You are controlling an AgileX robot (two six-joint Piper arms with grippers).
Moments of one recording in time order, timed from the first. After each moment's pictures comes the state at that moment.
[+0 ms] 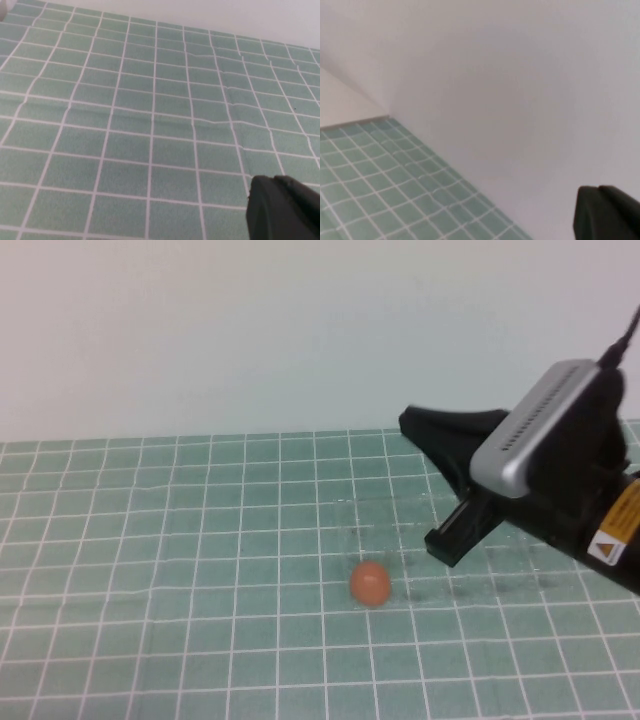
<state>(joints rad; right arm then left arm) 0.63 1.37 -0.71 -0.31 -0.56 -0.01 -0.03 -0.03 0.03 0.00 0.36 -0.06</state>
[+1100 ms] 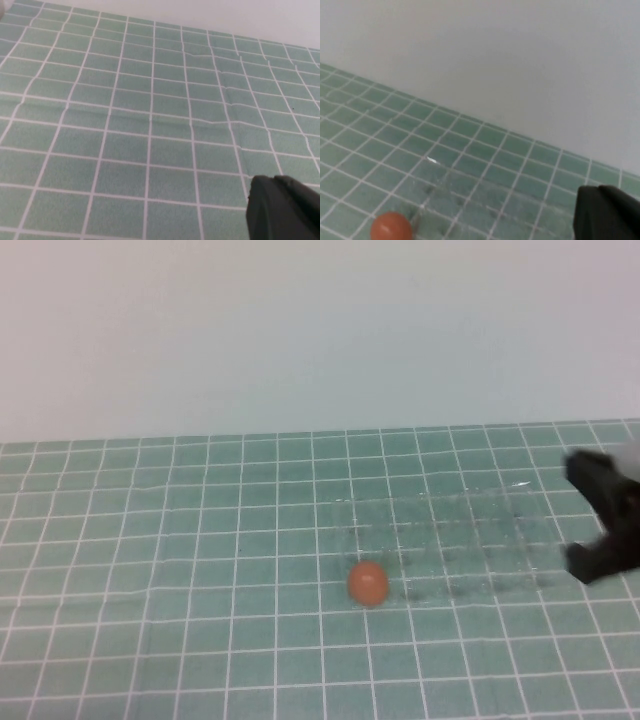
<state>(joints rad) 0.52 1.12 -0.57 0.49 -0.21 -0.60 -0.03 -0.03 0.03 0.00 0.36 -0.06</state>
